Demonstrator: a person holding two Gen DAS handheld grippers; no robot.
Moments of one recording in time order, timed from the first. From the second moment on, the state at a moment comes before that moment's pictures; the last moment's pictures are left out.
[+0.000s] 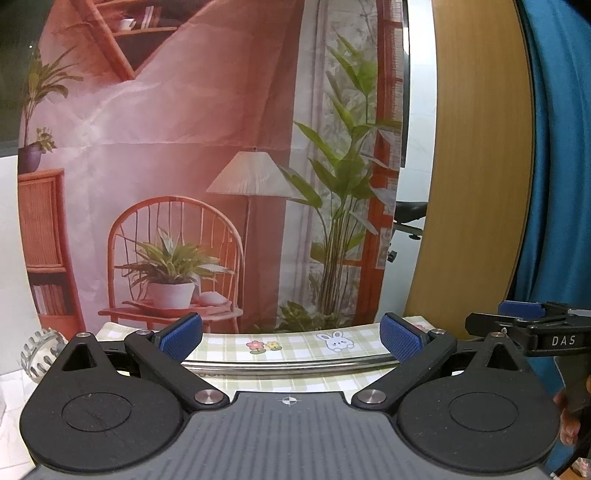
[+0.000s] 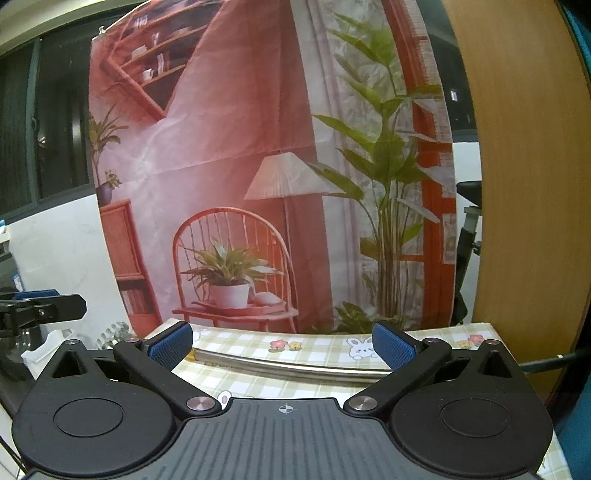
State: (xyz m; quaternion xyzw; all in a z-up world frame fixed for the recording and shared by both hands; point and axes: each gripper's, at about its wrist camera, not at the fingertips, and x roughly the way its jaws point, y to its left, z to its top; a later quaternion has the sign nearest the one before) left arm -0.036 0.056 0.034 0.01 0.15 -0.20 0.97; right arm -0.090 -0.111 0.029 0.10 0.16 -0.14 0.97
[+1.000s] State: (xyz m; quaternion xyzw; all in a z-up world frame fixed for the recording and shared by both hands) left arm -0.034 0.058 0.037 0.00 0.17 -0.19 0.97; right arm -0.095 -0.110 0.035 0.10 0.15 -0.15 0.97
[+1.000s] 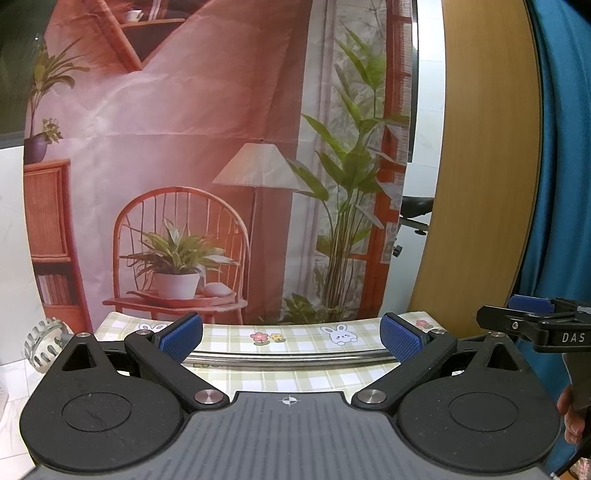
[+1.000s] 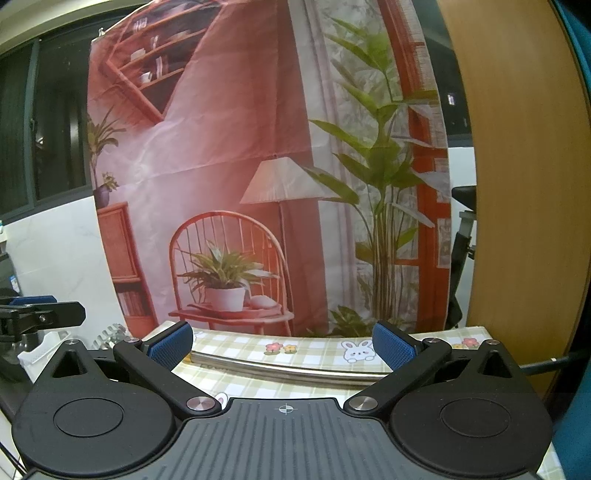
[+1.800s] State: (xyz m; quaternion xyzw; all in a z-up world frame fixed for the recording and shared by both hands) left arm -0.033 0.059 0.036 0.00 0.18 -0.18 0.97; right arm -0.095 -0.112 0.035 0.10 0.15 -0.15 0.97
